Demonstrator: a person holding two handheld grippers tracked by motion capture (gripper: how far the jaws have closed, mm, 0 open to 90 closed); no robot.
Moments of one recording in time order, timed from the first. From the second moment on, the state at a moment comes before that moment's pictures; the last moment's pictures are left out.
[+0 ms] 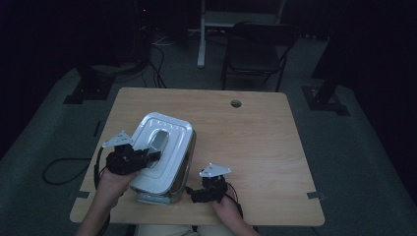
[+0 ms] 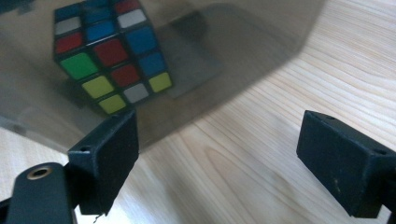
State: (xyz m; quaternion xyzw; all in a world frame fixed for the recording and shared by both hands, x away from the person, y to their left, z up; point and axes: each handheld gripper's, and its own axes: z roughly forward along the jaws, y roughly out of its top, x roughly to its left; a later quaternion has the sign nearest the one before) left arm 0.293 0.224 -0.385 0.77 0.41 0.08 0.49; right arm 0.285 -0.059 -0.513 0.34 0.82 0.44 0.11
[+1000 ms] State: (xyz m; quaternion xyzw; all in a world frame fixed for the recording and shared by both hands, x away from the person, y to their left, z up) left arm 0.294 0.222 -0.392 0.76 0.46 0.11 0.44; right arm 0.304 -0.048 -0.508 0.36 0.80 0.46 0.15
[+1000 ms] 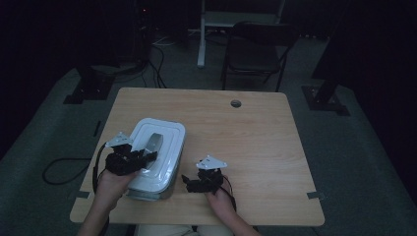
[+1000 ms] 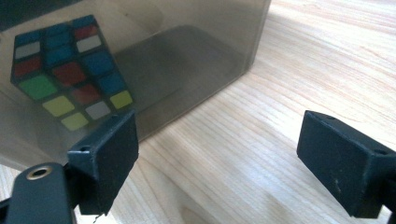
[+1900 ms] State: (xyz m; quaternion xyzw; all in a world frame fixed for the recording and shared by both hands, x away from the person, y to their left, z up) left arm 0.291 0.229 -0.387 0.75 0.47 0.13 0.45; right arm 0.318 -0.080 -0.495 0.40 0.77 0.47 0.17
